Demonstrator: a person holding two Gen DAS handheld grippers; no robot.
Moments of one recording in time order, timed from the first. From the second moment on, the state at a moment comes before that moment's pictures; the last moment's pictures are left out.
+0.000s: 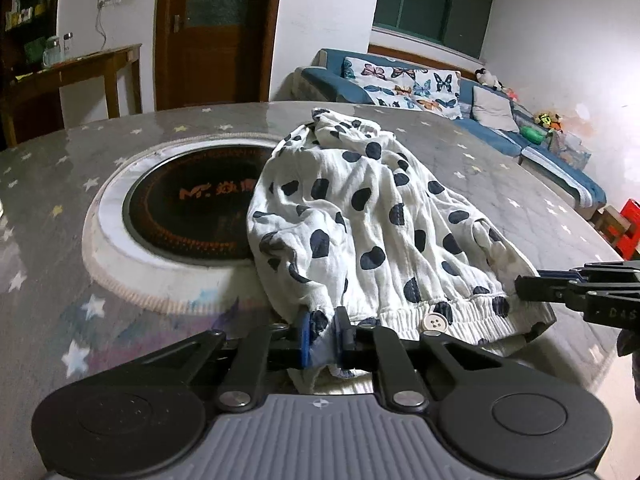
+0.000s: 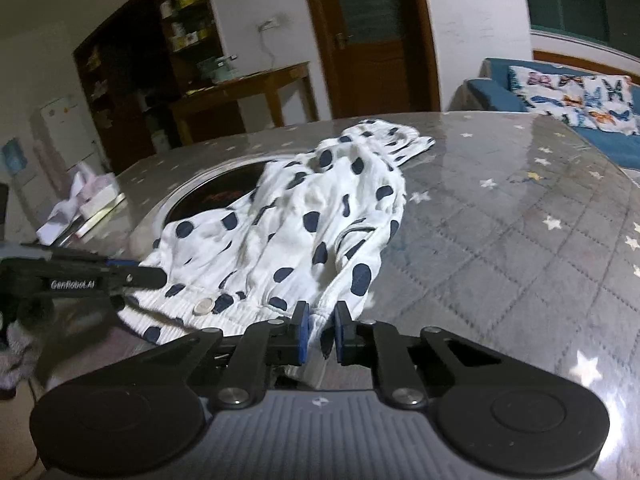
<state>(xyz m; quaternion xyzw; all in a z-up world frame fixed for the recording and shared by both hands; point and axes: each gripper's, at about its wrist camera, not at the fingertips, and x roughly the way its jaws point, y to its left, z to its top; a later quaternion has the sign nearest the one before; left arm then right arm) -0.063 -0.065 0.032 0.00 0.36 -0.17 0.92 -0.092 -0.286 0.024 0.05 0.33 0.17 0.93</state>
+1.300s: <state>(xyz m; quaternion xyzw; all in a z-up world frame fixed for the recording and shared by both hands) -0.014 -0.048 0.055 -0.02 0.34 -0.16 0.93 0.104 -0.263 0.074 -0.05 0.32 0.19 0.92</state>
